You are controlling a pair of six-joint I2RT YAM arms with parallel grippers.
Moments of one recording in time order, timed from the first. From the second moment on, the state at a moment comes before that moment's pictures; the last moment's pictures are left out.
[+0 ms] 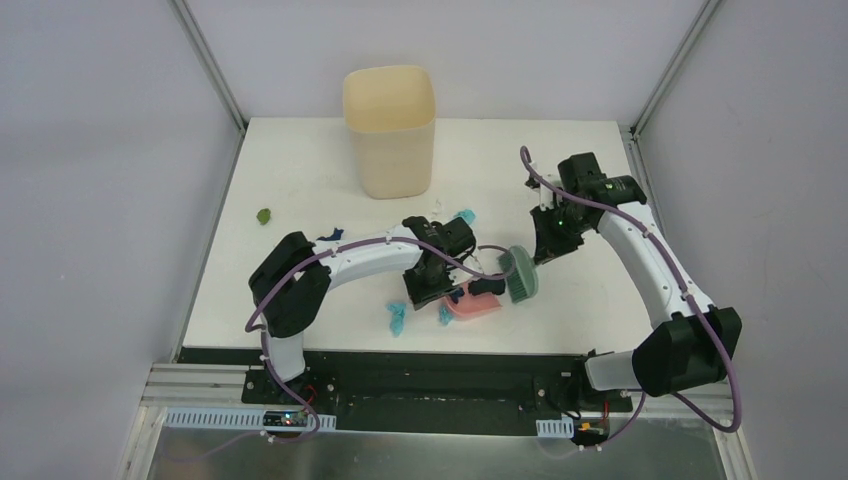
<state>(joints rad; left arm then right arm) -0.97 1.84 1.35 -0.98 0.08 0.20 0.26 1.37 1.30 -1.20 -0.22 -0.11</state>
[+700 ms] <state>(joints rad) -0.96 1.80 1.34 -0.91 -0.04 0.15 0.27 1.38 1.55 -1.20 -0.25 -0.18</state>
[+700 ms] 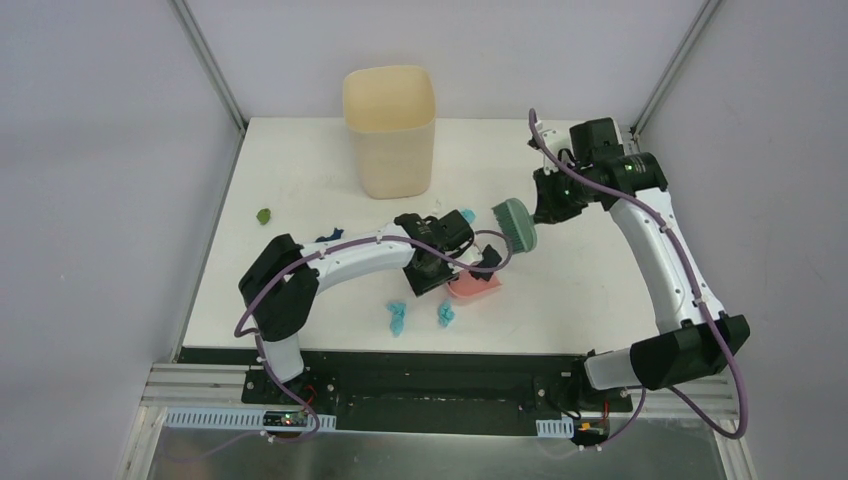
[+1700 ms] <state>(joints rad) -0.68 1.66 1.34 -1.07 0.00 0.11 0.41 2.08 2.07 -1.12 0.04 -0.23</state>
